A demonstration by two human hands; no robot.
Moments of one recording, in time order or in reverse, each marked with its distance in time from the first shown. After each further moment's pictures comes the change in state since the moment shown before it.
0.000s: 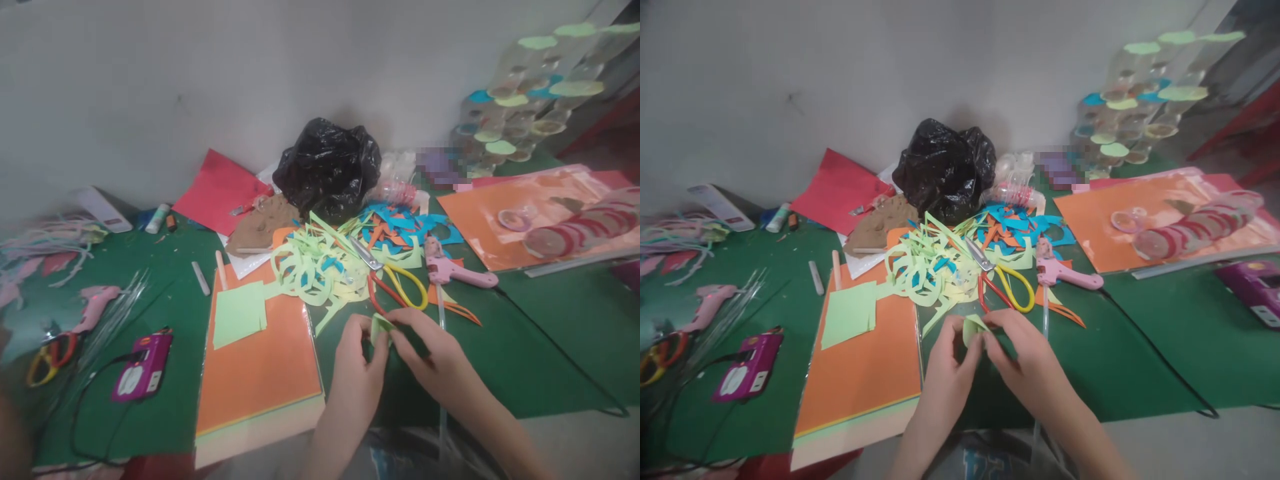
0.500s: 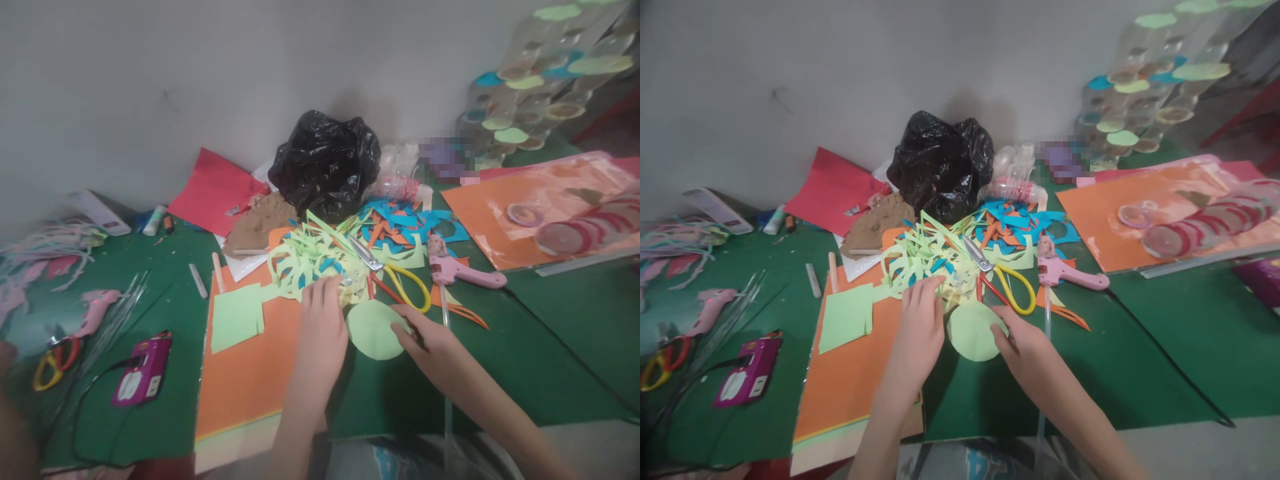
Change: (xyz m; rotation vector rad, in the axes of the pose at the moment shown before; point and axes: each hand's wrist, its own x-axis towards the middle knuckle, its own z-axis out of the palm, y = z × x) left_hand 0.050 0.011 -0.042 0.716 0.128 0.279; right_hand 0.007 0.021 0.005 0.008 -0.195 0.348
